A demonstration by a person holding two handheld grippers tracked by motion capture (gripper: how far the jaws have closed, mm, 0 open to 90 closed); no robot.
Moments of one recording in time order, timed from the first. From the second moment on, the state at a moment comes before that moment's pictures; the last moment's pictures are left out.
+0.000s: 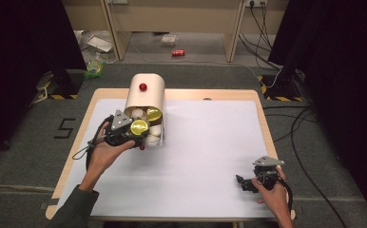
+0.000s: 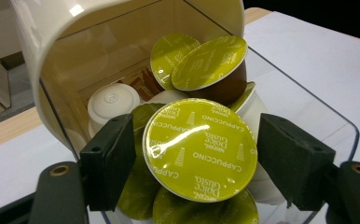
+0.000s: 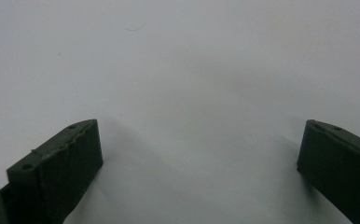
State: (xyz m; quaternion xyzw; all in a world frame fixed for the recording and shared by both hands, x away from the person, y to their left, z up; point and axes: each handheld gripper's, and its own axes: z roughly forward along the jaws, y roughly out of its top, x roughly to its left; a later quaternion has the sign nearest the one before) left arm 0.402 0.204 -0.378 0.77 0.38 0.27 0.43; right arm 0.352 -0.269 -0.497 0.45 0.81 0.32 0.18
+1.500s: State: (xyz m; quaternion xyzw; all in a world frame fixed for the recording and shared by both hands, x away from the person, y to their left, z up) left arm 0.382 0.245 -0.344 0.76 0.38 0.25 0.46; right arm 0.352 -0.269 -0.497 0.45 0.81 0.32 0.18
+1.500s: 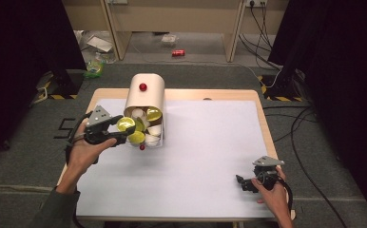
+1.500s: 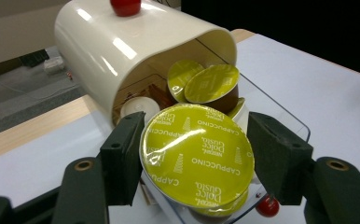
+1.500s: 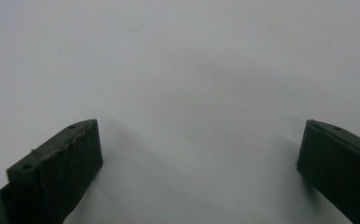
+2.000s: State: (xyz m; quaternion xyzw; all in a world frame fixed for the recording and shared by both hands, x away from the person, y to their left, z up) left arm 0.374 0.280 -0.352 0.74 0.41 0.27 0.46; right arm 0.352 -0.269 -0.497 0.45 0.81 0.32 0.18
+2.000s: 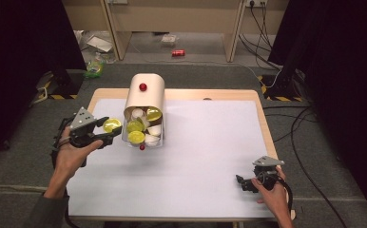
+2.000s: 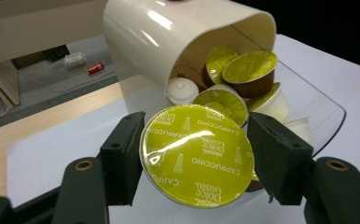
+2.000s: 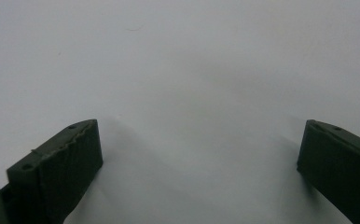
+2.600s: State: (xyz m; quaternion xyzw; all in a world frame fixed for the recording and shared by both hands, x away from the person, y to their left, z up) left arm 0.371 0.316 -0.387 0.71 0.45 0.28 0.46; right arm 0.352 -0.269 -0.497 0.45 0.81 0.32 0.18
